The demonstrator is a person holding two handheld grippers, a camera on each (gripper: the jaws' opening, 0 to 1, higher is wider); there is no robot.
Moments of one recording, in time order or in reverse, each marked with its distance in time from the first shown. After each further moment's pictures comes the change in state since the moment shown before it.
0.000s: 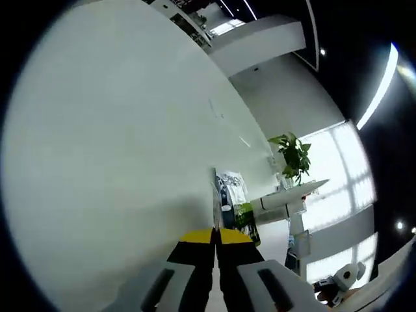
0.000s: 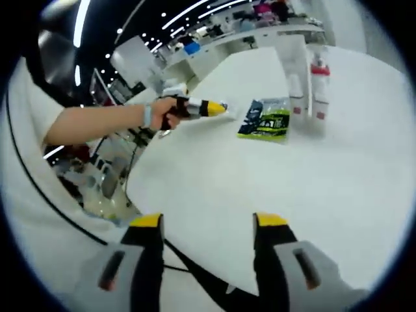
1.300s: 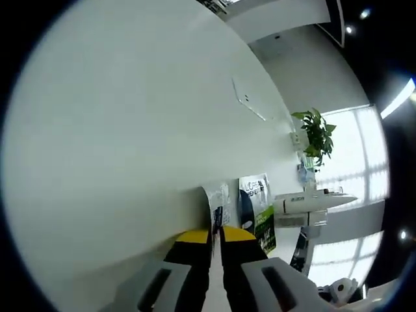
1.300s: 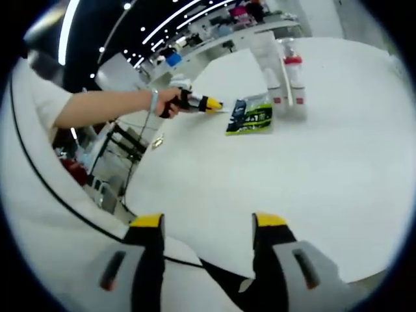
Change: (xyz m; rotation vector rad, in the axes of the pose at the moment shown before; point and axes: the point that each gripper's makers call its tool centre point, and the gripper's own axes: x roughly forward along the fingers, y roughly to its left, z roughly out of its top) left arm 0.017 0.014 0.020 -0.043 0.244 0.151; right arm -0.010 -0.002 -0.010 0.142 -0.070 -0.035
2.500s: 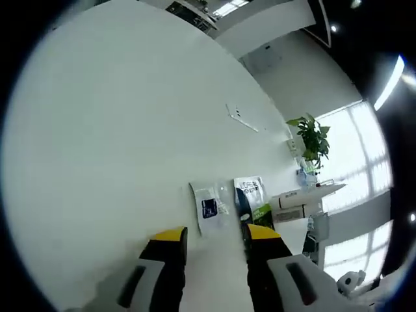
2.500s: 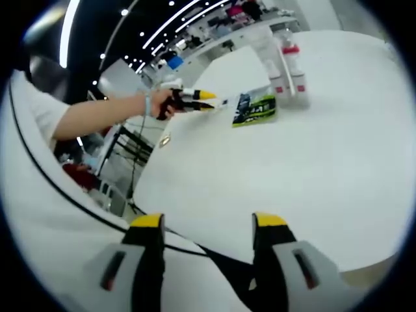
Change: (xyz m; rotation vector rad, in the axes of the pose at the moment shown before) left arm -0.041 -0.002 -0.013 0.139 -0.150 -0.005; right arm -0.002 0.014 -0.020 0.040 -0.004 0.049
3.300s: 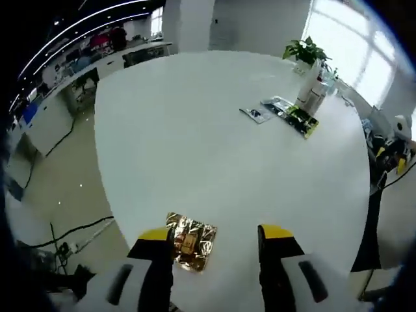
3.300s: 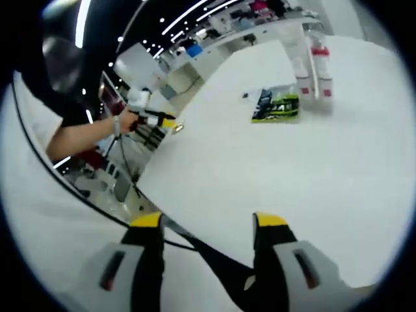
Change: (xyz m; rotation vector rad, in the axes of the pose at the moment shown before) left arm -0.183 0.147 -0.077 0.637 0.119 0.549; right arm 0.011 0.013 -0.004 -0.119 0.072 0.070
